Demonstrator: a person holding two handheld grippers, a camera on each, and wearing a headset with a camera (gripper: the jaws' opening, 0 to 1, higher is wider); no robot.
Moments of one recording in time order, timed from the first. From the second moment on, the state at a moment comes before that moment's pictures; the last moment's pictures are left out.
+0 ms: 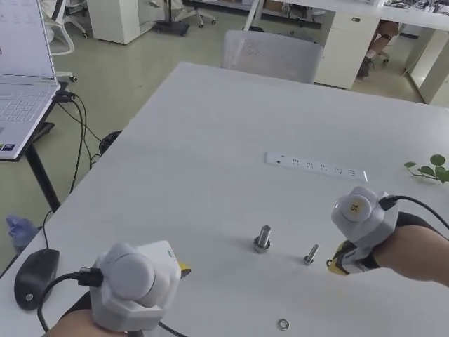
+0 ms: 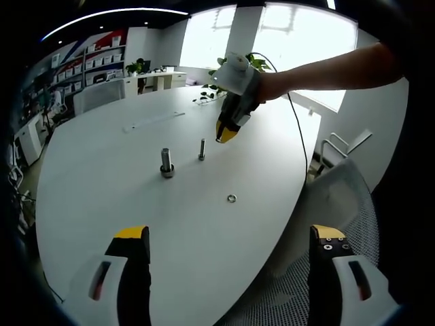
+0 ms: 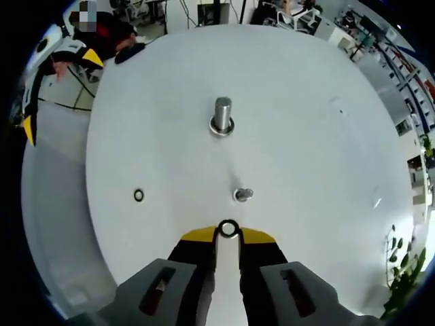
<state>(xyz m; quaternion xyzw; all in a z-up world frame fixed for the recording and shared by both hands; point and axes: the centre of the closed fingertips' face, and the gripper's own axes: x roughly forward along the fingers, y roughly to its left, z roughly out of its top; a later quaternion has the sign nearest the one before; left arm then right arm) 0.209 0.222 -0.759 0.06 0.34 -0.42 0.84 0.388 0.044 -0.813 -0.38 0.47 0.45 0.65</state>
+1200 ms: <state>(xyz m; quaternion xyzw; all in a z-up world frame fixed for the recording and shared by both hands) 0.209 0.228 -0.759 0.04 0.34 -0.42 0.84 0.413 0.066 -0.820 -0.39 0.47 0.46 0.65</state>
